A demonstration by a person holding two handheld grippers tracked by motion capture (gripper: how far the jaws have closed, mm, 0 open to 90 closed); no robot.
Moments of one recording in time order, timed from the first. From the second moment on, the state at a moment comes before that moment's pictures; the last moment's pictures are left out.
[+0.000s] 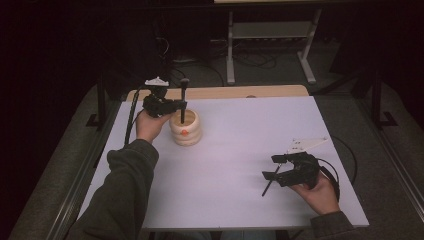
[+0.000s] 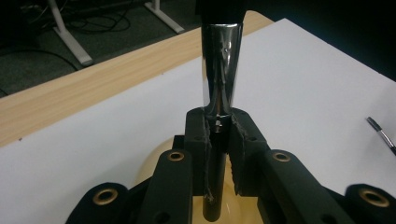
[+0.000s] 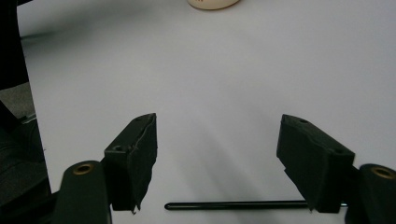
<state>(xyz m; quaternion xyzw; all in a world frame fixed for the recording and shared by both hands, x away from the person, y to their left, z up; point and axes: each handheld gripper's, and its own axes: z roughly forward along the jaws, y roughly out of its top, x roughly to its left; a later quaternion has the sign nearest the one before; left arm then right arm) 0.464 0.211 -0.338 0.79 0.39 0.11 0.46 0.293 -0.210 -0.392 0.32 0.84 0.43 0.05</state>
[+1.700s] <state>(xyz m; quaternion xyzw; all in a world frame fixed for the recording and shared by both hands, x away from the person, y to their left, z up) 0.419 0.213 -0.341 0.83 0.33 0.10 0.44 0.292 -0.224 -0.393 0.33 0.84 0.42 0.08</state>
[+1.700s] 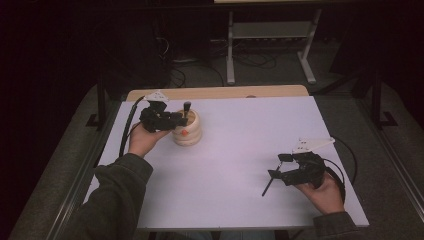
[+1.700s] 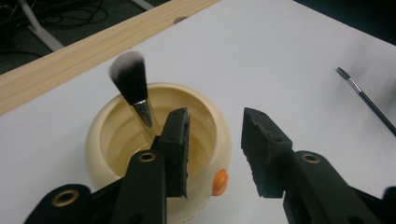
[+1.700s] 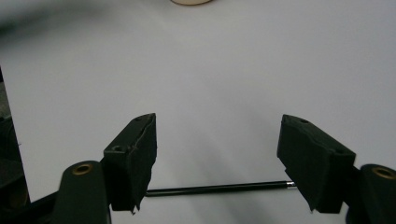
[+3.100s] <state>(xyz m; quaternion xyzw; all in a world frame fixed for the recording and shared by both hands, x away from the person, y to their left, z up) 0.378 0.182 -0.329 0.85 0.27 0.09 0.44 0.293 -0.246 -0.397 0.37 0.82 0.42 0.09</state>
